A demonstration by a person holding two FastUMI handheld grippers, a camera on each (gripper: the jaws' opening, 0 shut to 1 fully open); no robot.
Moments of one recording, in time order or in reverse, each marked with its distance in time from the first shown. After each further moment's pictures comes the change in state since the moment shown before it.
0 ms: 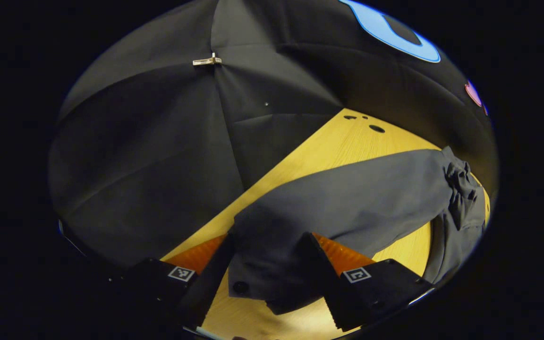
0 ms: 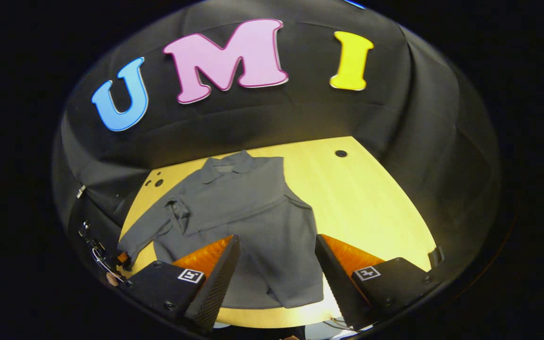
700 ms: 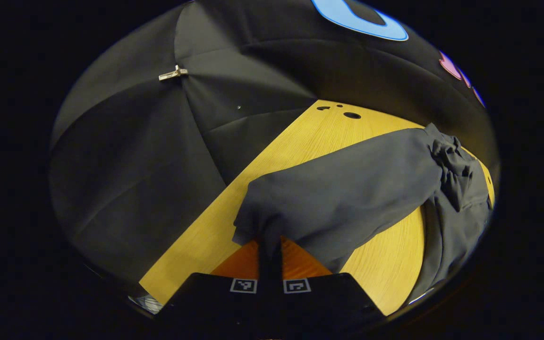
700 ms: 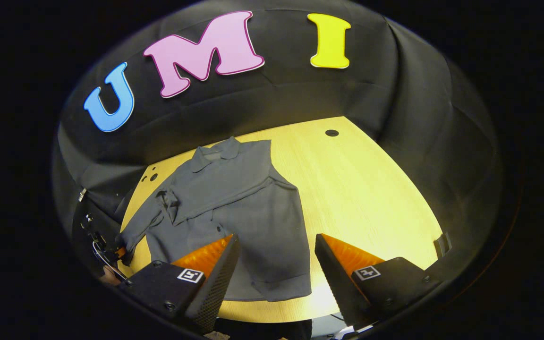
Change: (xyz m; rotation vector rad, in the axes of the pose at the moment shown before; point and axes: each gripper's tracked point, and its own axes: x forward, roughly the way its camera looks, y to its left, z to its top) left arm -0.002 -0.039 0.002 0.098 0.053 -0.049; right arm 0.023 -0.036 -0.031 0.038 0.062 0.058
